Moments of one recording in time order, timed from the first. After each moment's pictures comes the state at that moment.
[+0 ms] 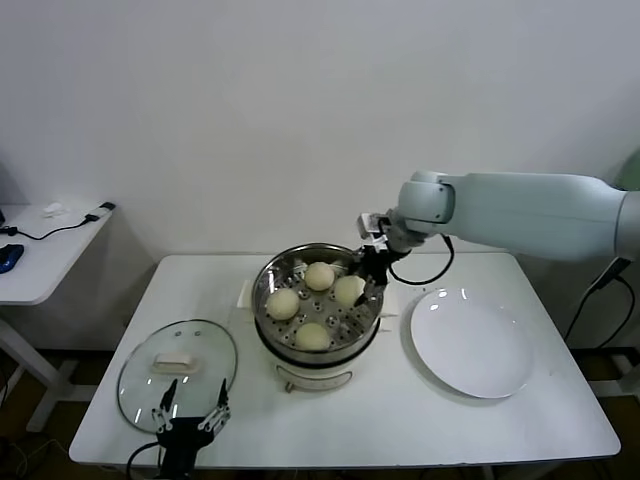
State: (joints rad) left arm 1.83 -1.53 -0.54 -2.11 0.04 0.00 -0.09; right arm 0.77 1.05 -1.67 1.40 0.82 -0.29 -0.78
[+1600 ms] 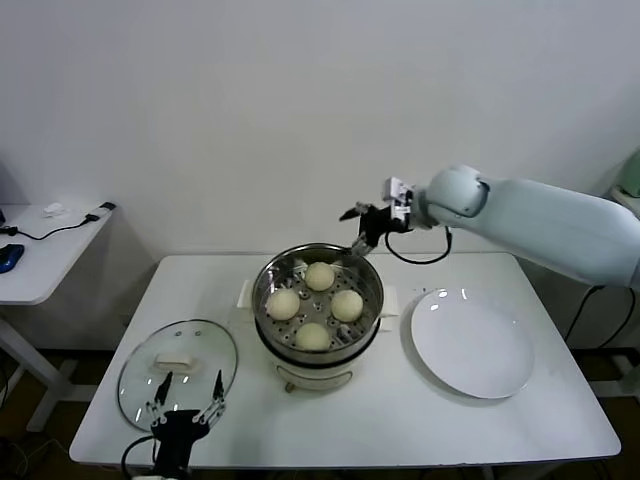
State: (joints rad) left arm 1.81 -1.53 -0.56 -2.13 0.00 -0.01 -0.09; right arm 0.48 0.81 -1.16 1.37 0.88 -0.21 -0.48
